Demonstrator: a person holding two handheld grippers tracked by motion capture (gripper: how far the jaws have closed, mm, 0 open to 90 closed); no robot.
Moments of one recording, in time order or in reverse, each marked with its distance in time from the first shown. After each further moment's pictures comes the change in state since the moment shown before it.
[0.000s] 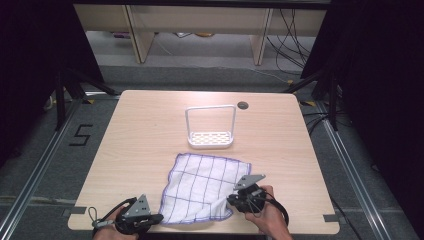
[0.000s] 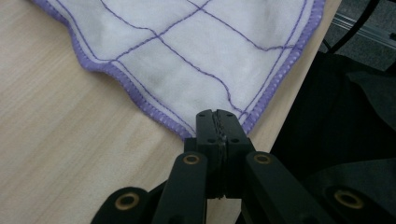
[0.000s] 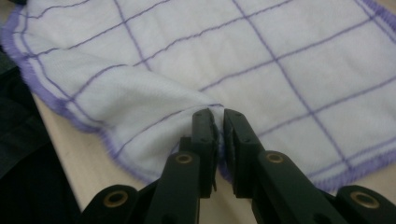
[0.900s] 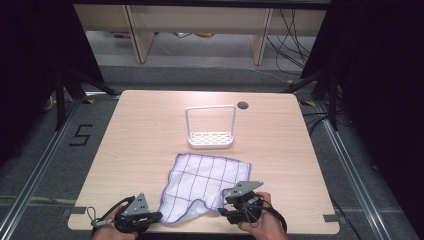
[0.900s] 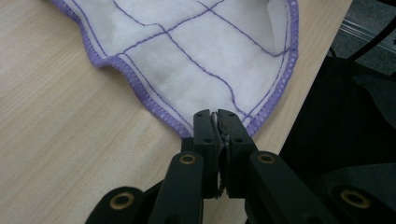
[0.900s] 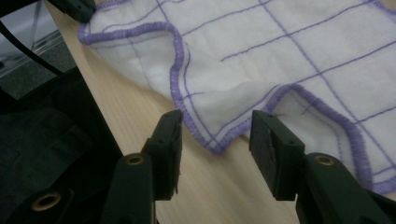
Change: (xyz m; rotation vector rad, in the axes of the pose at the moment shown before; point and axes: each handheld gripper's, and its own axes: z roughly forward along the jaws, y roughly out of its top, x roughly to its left) left arm 0.004 -0.002 0.000 -0.005 0.009 -0.019; right arm 0.032 0.003 -0.014 -0.045 0.042 0.002
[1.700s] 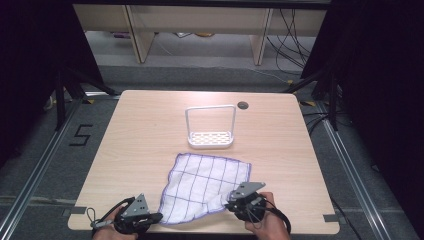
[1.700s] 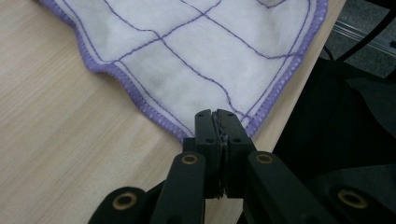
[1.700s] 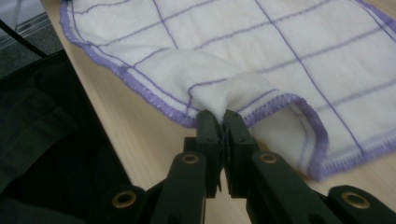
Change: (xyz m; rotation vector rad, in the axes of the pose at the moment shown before) left arm -0.005 0.001 -0.001 -0.012 -0.009 -0.003; right arm -0.008 -0.007 -0.005 0.021 -0.029 -0.072
